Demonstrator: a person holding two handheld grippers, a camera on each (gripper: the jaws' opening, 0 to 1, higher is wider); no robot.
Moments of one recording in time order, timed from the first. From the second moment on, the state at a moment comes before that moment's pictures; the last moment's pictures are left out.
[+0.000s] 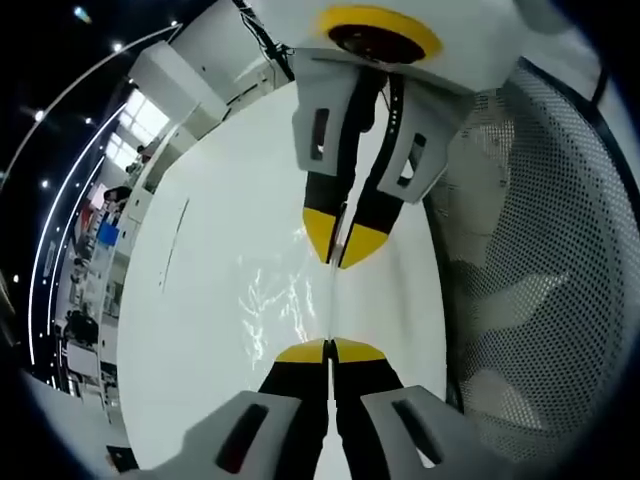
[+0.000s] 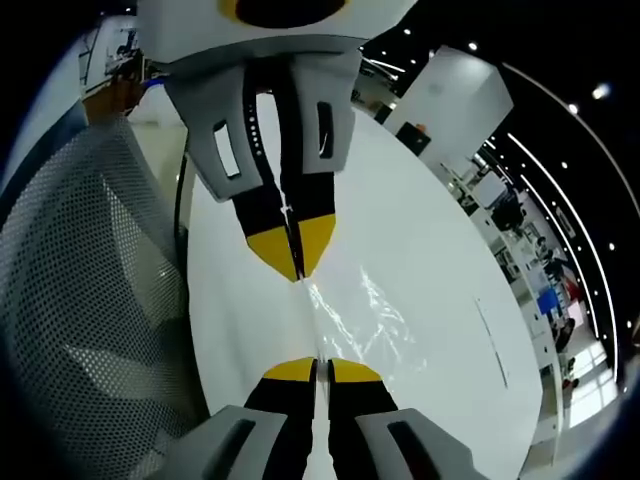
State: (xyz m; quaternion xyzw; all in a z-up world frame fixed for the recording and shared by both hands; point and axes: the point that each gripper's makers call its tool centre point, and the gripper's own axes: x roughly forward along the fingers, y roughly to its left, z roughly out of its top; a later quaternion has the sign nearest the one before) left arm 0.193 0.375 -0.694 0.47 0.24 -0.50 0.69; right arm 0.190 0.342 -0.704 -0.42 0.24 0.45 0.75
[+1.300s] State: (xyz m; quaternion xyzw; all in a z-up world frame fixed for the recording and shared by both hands) left arm 0.198 0.395 -0.692 0.47 0.27 -0.47 0.70; right arm 0.188 0.351 -0.714 -0.42 0.24 0.47 0.74
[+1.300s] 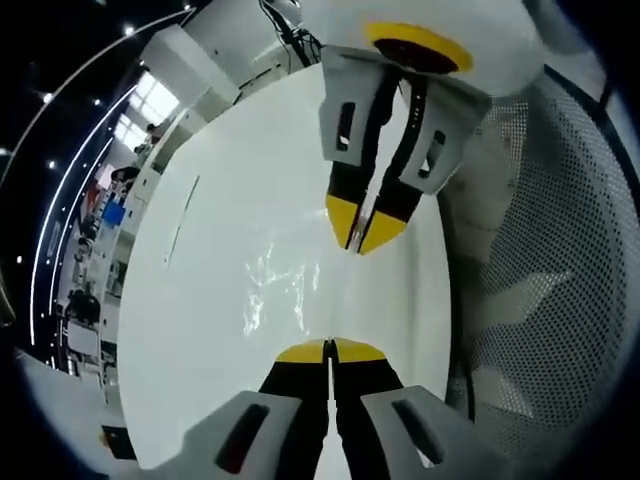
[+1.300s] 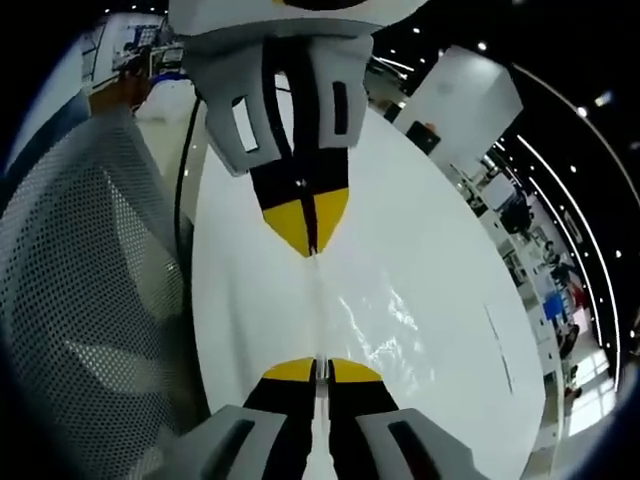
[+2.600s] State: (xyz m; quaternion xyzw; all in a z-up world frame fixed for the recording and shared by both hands) left arm 0.180 0.421 -0.708 0.49 0.30 -0.44 0.69; right arm 0.184 0.353 -0.717 -0.43 0.25 0.47 0.73
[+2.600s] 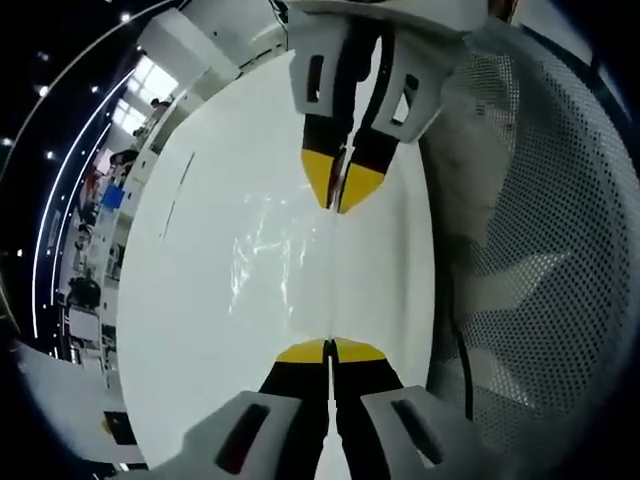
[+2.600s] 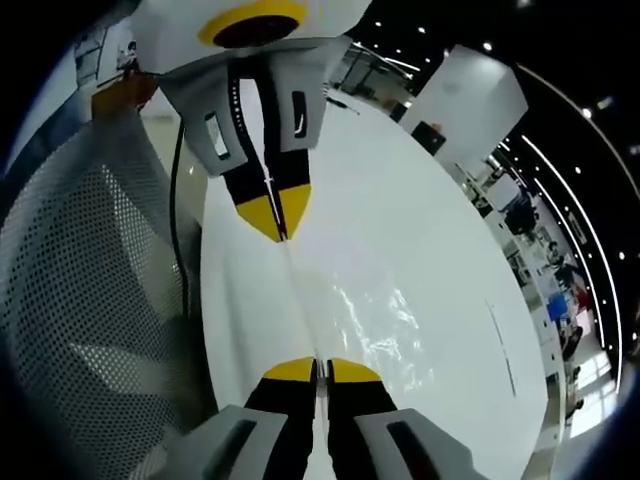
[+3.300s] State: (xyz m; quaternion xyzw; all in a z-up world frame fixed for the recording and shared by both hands) left arm 0.181 0.431 -0.711 0.49 0.31 -0.43 0.70; right arm 0.186 0.334 -0.717 -0.43 0.26 0.45 0.74
